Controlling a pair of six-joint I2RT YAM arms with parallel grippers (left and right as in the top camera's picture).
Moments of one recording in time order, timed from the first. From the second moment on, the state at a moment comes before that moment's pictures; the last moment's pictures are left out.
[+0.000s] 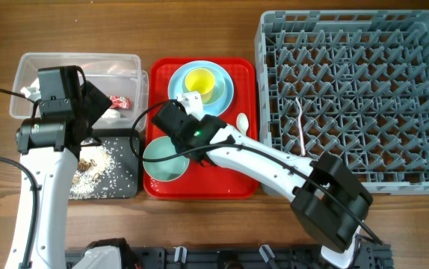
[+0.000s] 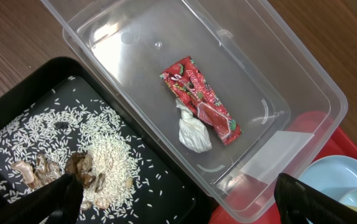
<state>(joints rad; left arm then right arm) 0.09 1.28 1.12 -0.85 -0.25 -0.70 0.94 1.96 1.45 -0.68 0.33 0.65</state>
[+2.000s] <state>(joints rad) 0.09 1.28 1.12 -0.85 -0.25 -0.70 0.74 2.06 1.42 -0.89 0.32 0.74</state>
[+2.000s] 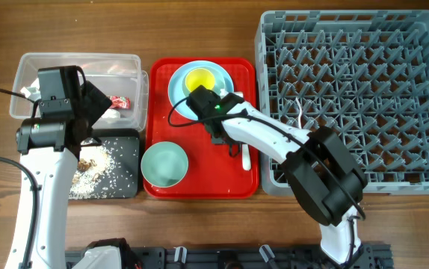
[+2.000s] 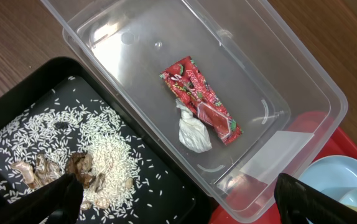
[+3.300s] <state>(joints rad) 0.09 1.28 1.12 -0.85 -0.25 -0.70 0.71 2.04 1.37 -0.79 0.06 0.70</state>
